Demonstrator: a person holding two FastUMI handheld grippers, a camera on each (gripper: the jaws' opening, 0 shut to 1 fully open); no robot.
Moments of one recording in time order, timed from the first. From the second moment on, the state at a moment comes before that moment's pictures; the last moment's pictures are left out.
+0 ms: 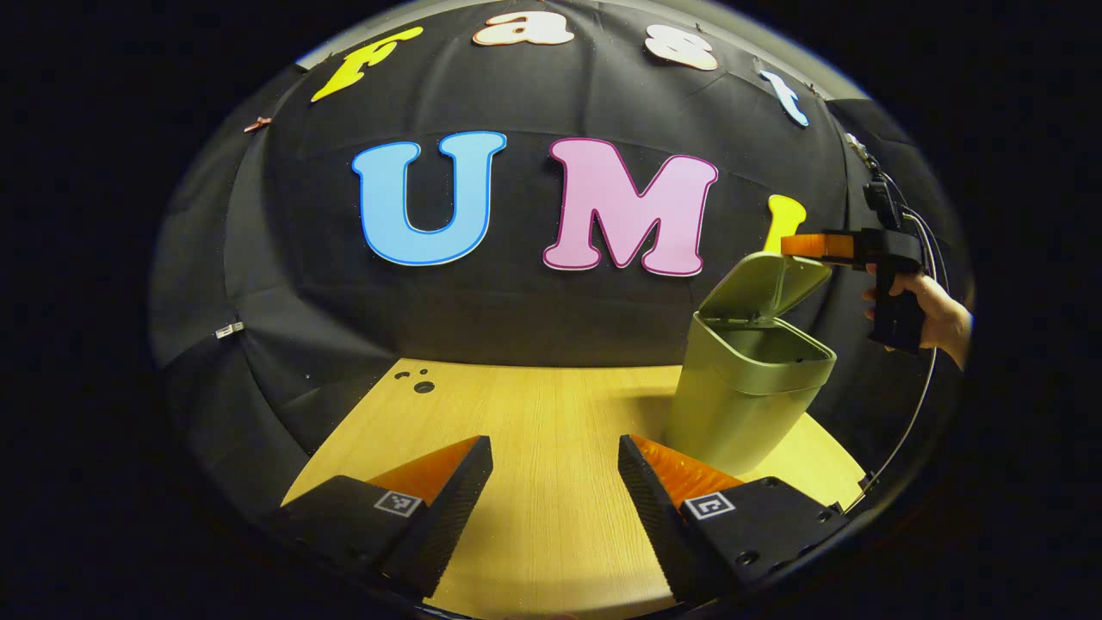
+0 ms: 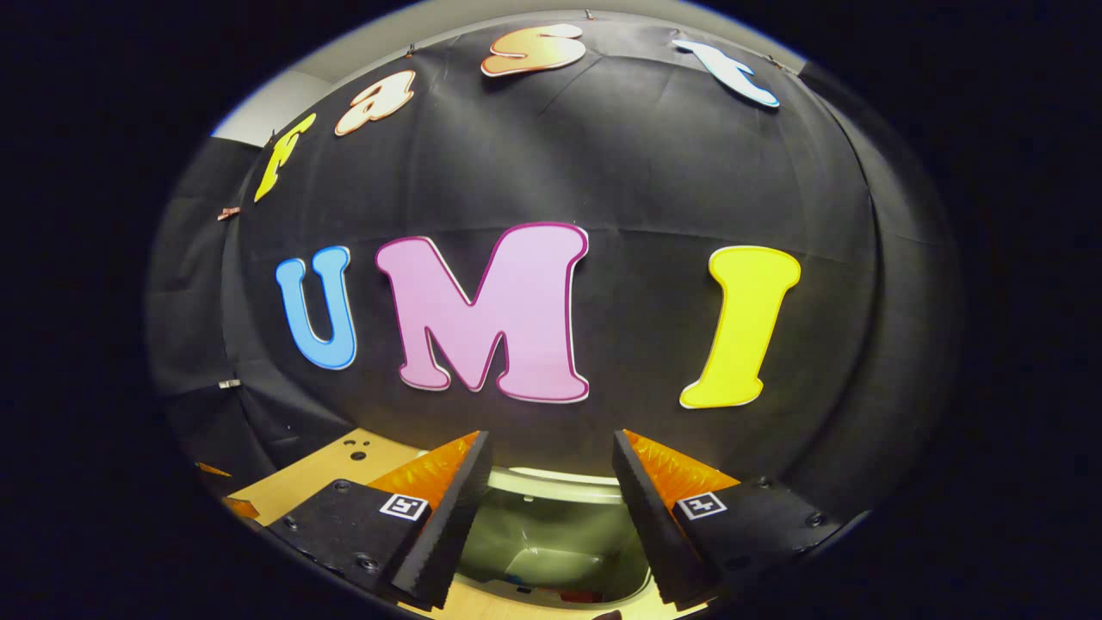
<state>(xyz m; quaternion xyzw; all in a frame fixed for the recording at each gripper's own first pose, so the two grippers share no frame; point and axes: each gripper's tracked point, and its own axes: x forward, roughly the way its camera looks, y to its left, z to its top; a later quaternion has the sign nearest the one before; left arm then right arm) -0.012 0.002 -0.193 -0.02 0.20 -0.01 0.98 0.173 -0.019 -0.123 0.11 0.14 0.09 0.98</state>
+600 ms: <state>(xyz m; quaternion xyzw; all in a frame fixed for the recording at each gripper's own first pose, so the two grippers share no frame) -0.012 0.002 -0.196 -0.02 0.20 -0.02 0.98 0.133 0.011 -0.193 0.07 0.22 0.11 0.97</state>
